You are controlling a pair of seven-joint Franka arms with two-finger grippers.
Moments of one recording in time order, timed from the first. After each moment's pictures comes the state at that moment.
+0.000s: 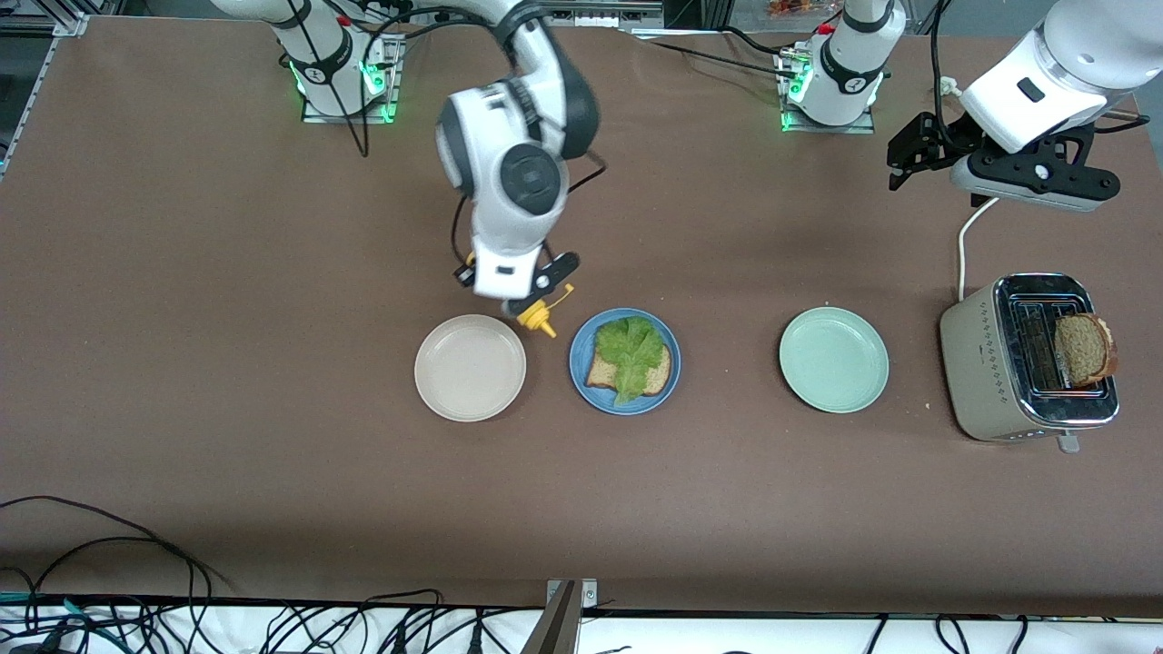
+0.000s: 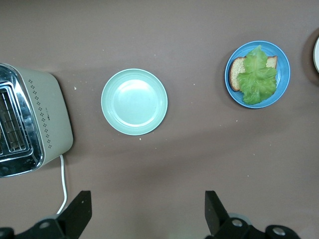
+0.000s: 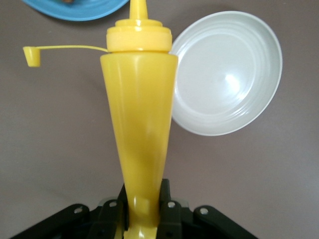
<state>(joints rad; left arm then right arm) -0.03 -0.05 -0.18 -1.61 -0.03 1.52 -0.02 1.34 0.77 -0.89 -1.34 0.36 1.59 -0.29</state>
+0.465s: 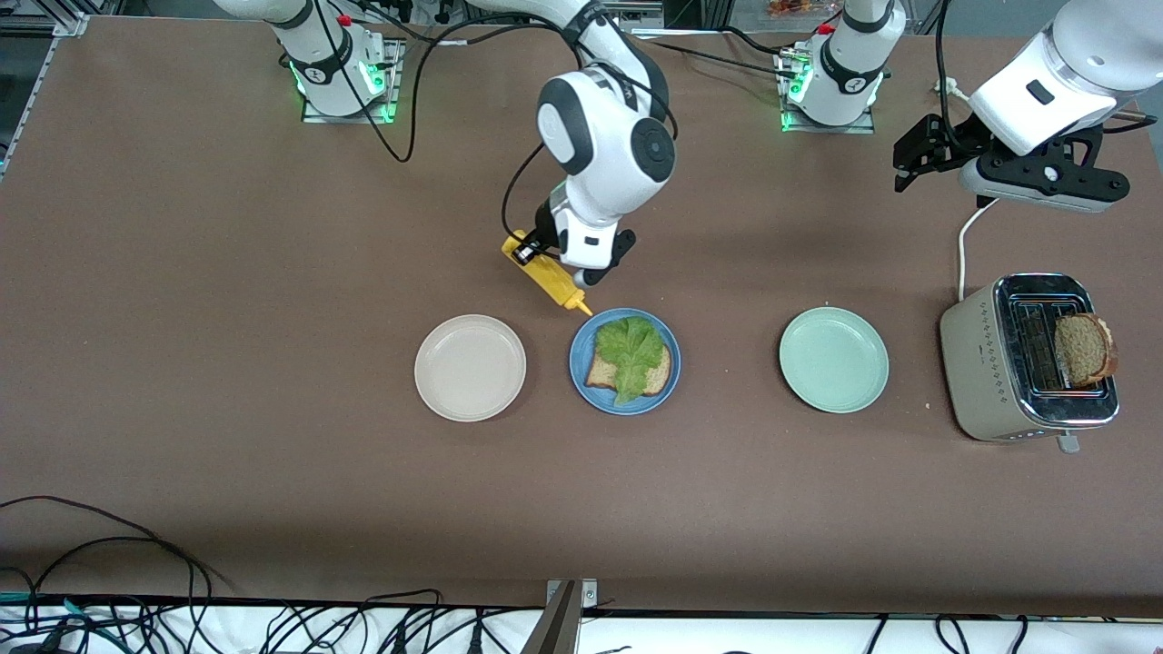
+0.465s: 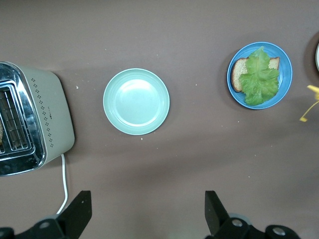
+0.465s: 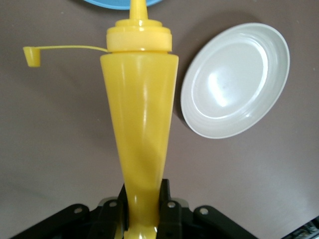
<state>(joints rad) -0.02 -0.05 -0.17 -1.61 -0.03 1.52 -0.02 1.42 0.95 -0.88 -1.16 0.27 1.48 -0.24</state>
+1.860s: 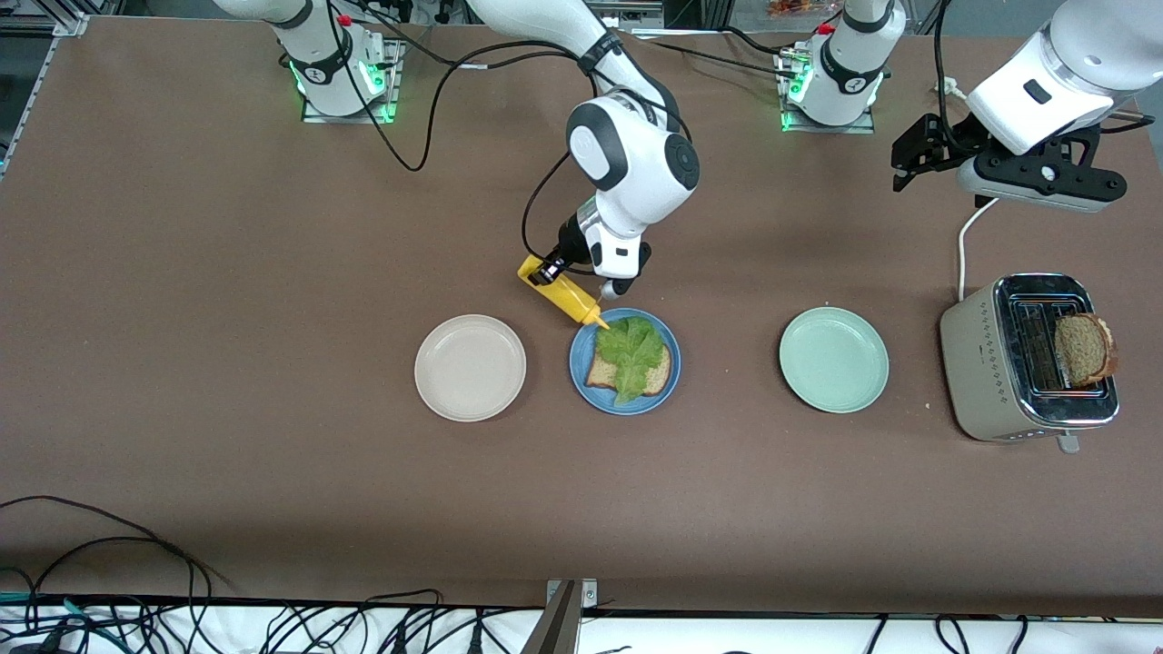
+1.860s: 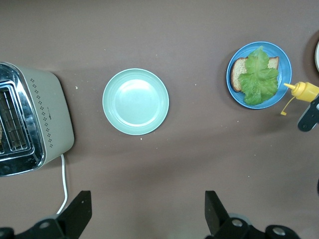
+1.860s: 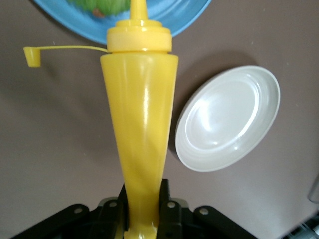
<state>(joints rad) -0.02 -0.05 -0.18 -1.61 -0.03 1.52 -0.02 1.37 1.04 -0.80 -1.08 0.19 1.57 -0.24</state>
